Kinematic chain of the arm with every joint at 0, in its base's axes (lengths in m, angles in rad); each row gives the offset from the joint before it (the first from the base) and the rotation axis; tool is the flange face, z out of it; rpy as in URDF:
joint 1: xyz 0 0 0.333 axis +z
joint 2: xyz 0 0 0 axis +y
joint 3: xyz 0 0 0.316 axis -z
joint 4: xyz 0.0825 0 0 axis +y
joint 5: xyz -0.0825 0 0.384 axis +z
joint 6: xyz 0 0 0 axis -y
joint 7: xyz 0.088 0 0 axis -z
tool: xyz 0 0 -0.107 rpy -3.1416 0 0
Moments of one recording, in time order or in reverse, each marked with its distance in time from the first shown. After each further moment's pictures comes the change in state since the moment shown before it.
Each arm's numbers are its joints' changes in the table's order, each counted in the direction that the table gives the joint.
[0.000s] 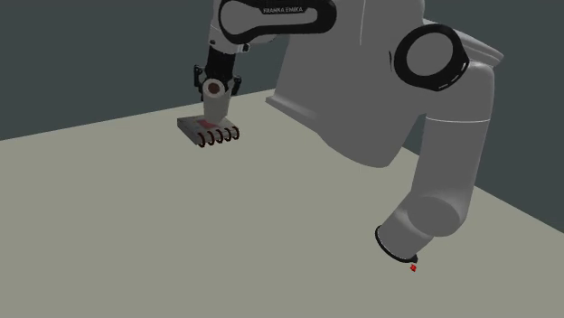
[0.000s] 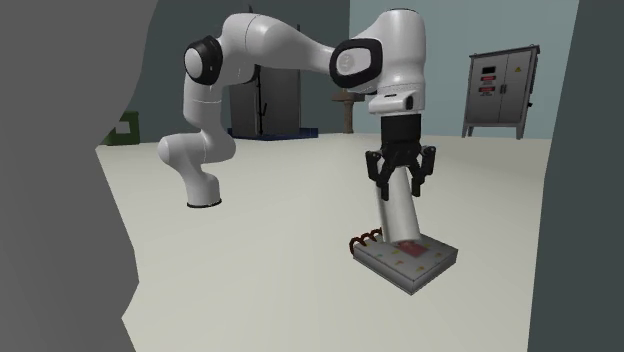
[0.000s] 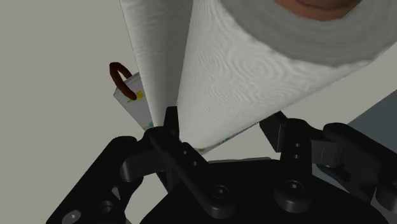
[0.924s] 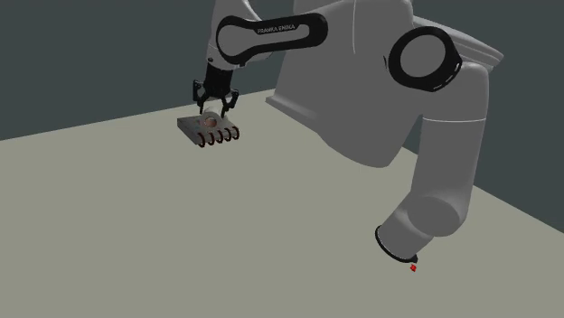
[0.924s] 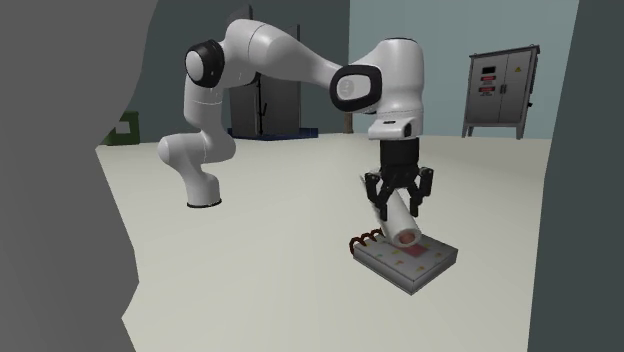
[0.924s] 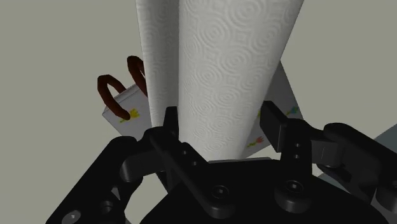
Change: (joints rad) arm 0.001 0.031 0.004 0.071 -0.012 0.095 0.007
